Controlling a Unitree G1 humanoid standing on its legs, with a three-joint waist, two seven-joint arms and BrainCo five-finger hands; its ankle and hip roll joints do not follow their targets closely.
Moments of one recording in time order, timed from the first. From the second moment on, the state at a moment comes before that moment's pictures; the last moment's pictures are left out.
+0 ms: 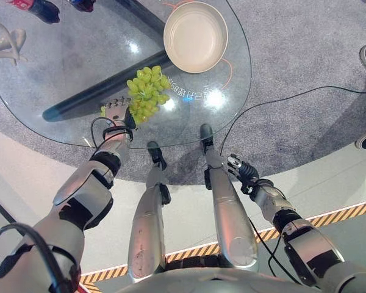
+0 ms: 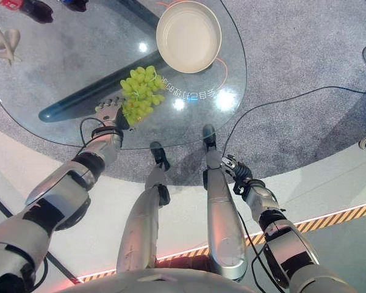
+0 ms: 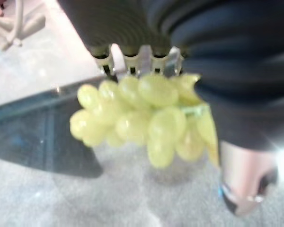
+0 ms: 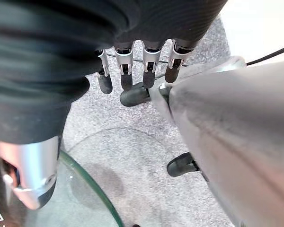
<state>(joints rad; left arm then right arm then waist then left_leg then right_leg) -0.95 0.41 -0.76 1.16 0.40 0.30 0.44 -0.45 -0.31 0.36 1.05 0.82 -0.11 0.21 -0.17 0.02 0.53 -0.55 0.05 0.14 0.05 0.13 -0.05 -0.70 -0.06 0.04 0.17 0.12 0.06</state>
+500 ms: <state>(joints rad) -1.02 0.40 -0.76 1.26 0.44 0.42 0.59 -0.47 -0.28 0.37 1.04 0.96 -0.12 0.23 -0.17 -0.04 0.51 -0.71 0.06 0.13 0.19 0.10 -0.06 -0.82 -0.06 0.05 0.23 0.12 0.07</state>
